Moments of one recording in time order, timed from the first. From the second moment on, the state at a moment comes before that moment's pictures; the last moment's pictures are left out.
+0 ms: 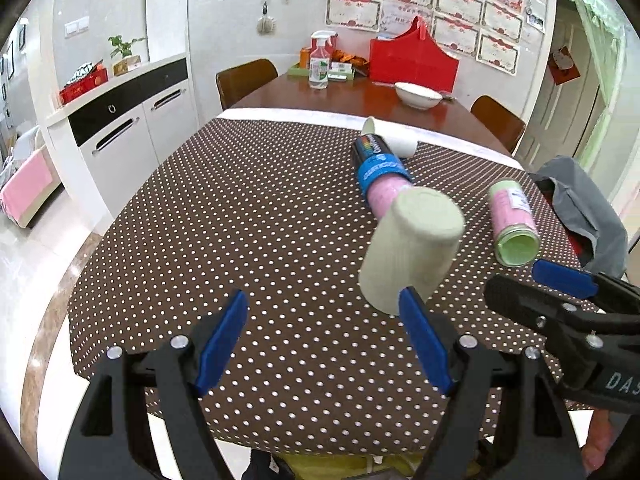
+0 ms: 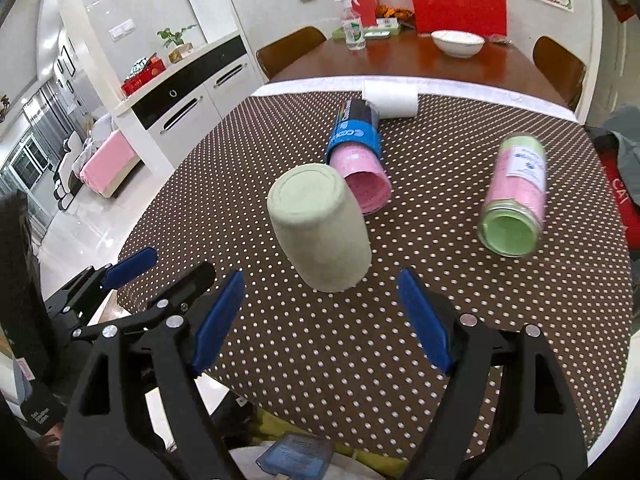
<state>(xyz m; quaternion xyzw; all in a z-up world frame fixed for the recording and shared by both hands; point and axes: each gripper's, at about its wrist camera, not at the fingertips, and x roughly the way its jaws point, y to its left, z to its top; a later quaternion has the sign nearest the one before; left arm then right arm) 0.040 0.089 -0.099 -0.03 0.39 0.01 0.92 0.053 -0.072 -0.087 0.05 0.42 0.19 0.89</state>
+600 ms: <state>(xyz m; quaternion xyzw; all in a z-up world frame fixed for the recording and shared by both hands) -0.003 0.044 -0.042 -0.02 0.29 0.01 0.96 -0.002 -0.119 -0.044 0.05 0.33 0.19 0.92</state>
